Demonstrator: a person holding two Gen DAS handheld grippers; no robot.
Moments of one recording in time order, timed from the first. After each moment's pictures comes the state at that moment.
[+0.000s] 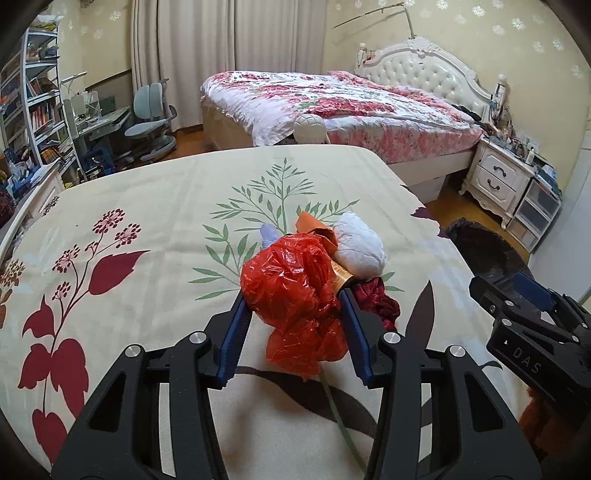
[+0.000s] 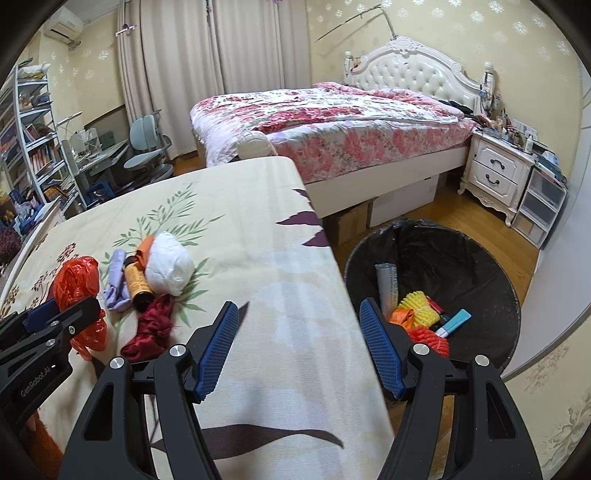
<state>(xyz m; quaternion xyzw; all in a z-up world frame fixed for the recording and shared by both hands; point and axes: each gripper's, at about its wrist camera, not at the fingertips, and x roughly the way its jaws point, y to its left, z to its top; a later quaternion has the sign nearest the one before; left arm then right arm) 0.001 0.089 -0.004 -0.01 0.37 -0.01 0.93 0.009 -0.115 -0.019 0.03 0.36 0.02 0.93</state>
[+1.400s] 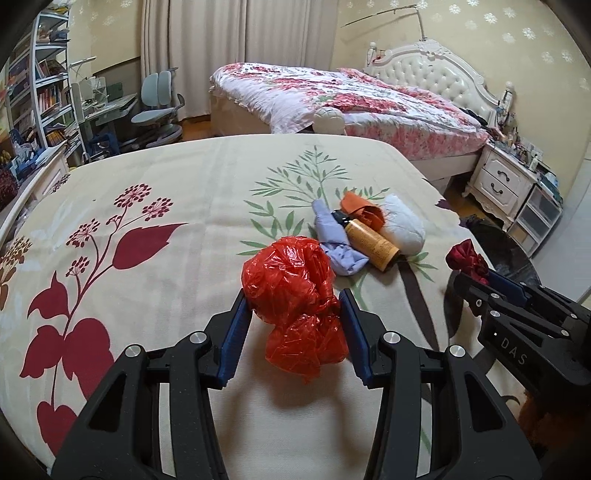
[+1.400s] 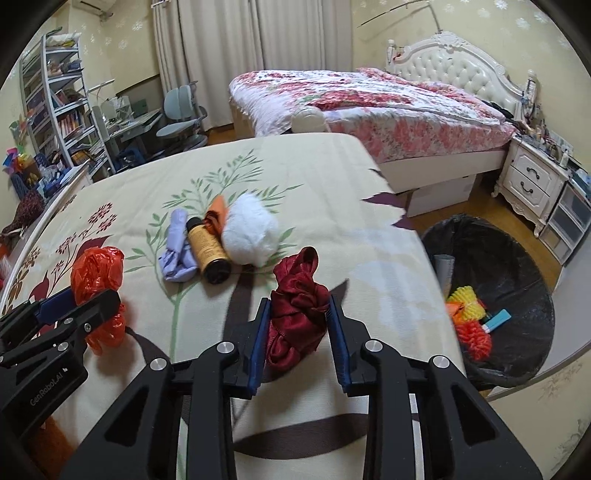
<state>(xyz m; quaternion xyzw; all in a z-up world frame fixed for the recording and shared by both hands) -0.013 0.128 -0.012 -0.03 0.38 -0.01 0.92 0.005 -0.074 -0.023 0.01 0.39 0.06 0.92</state>
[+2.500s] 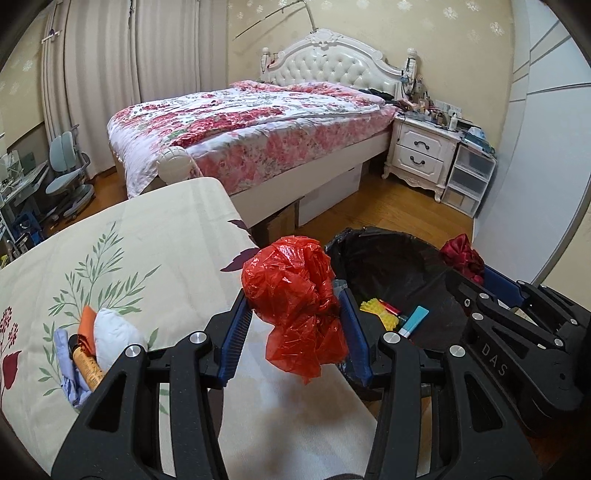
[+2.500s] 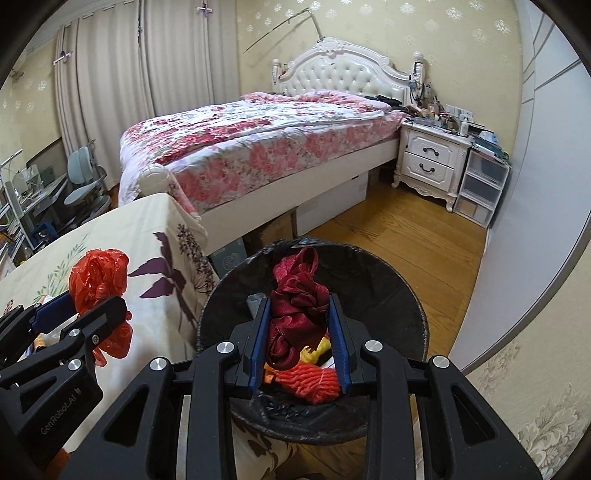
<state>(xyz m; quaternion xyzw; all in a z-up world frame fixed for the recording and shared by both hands) 0.066 -0.089 -0.007 0.06 0.35 -0.17 0.92 0.037 -0.251 -0.020 0.06 0.34 -0.12 0.93</state>
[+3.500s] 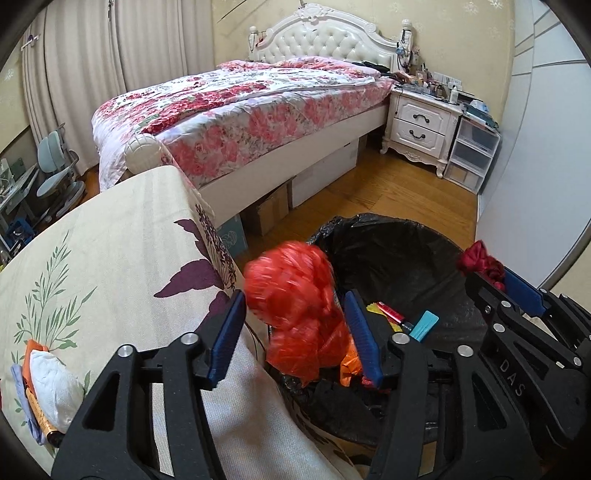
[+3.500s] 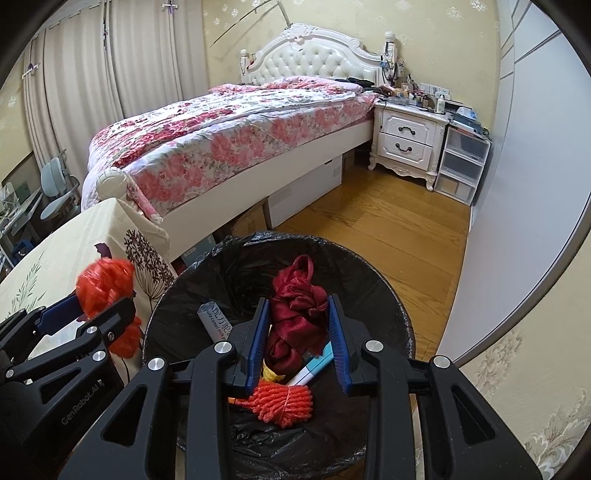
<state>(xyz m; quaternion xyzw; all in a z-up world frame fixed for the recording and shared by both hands) 0.116 -0.140 -0.038 0.08 0.38 -0.17 0.90 0.059 -0.292 -0.044 0.09 0.36 -0.16 0.92</state>
